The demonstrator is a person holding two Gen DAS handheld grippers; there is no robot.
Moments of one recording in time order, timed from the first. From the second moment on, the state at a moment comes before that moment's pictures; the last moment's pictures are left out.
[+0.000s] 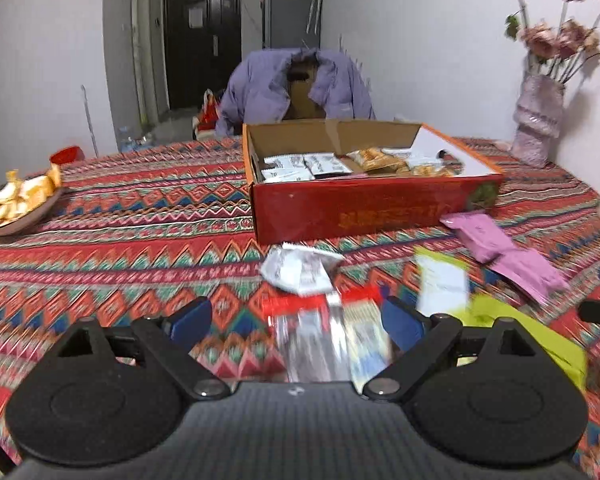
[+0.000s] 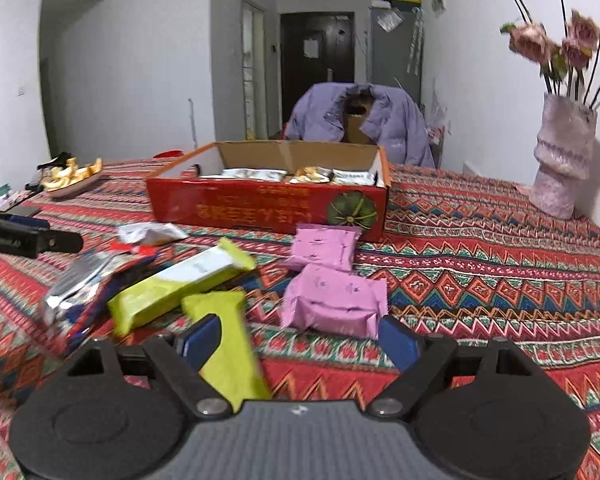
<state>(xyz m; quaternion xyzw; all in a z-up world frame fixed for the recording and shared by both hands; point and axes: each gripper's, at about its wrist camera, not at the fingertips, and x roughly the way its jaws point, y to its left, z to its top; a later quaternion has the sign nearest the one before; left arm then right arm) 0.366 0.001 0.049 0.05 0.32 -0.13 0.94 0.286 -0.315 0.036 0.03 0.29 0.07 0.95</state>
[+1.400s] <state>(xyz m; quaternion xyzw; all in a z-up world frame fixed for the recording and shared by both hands) 0.323 0.022 0.097 -0.08 0.27 -0.10 0.95 0.271 -0.340 0.051 0.07 0.27 0.07 0.96</state>
